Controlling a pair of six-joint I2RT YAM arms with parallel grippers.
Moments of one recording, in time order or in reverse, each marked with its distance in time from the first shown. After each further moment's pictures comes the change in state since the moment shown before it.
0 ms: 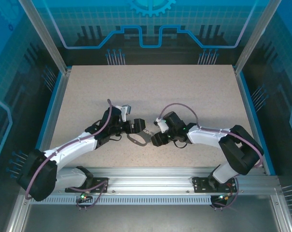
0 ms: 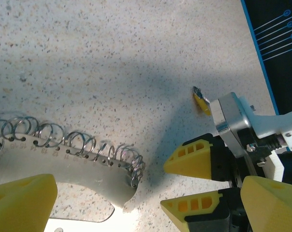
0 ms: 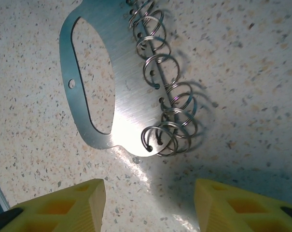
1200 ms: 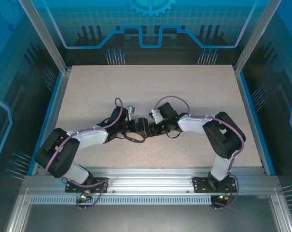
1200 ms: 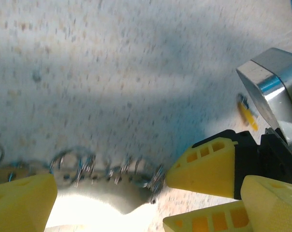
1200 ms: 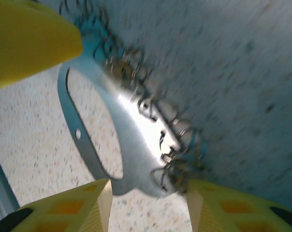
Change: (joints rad) left arm 0.021 0.301 0.028 0.202 -0.018 -0.023; right arm -0.082 0.251 0.232 0.001 -0.150 0.096
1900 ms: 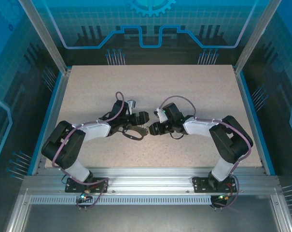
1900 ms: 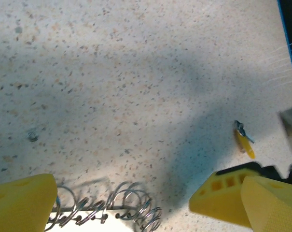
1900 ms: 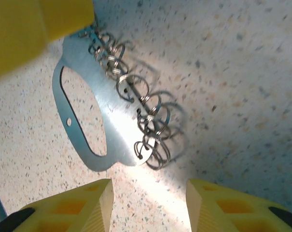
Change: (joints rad) left arm 0.054 0.101 0.098 0.031 0.046 0.032; right arm -0.014 -0.093 -0.099 0.069 0.058 0.014
